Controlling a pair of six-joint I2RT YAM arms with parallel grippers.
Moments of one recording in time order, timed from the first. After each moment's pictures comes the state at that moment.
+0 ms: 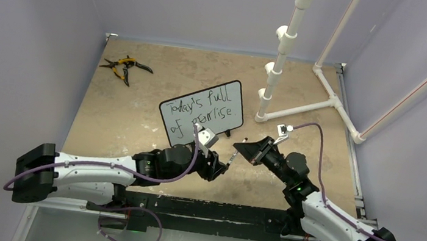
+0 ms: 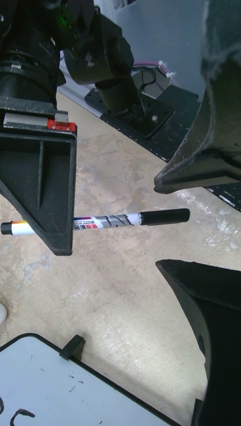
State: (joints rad) left arm -1.23 1.11 0.53 0.28 -0.24 -0.47; right arm 0.61 0.79 0.14 0.63 -0.23 1.01
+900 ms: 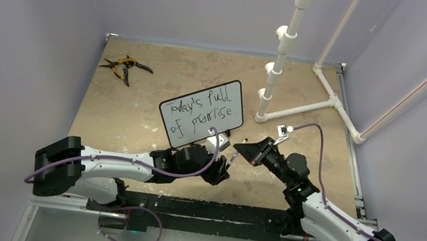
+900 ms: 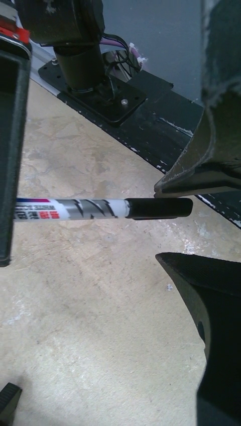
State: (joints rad) left arm -1.21 1.28 0.60 0.16 -0.12 -0.55; right arm 0.61 0.77 0.12 0.62 -0.23 1.01
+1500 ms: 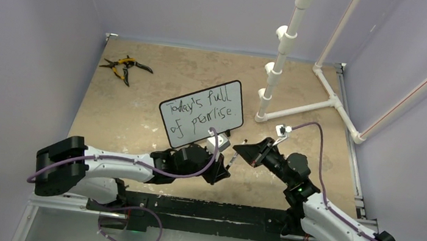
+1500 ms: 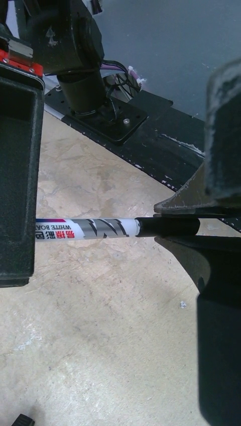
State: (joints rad) left arm -1.20 1.30 0.57 0.29 -0.07 -0.55; right arm 0.61 0.75 0.12 0.61 -0.28 0.93
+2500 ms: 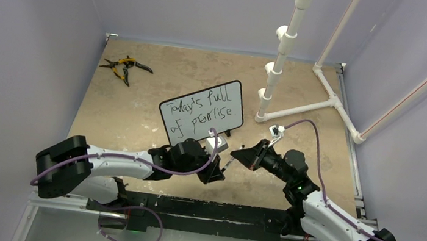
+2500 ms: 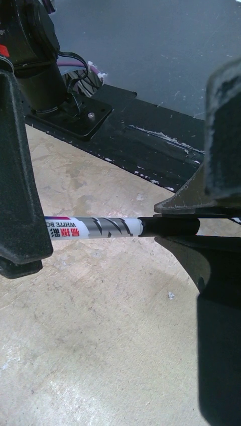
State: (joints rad) left arm -1.09 1.31 0.52 0.32 0.16 -0.45; right arm 0.60 0.79 0.15 0.51 -0.41 0.85
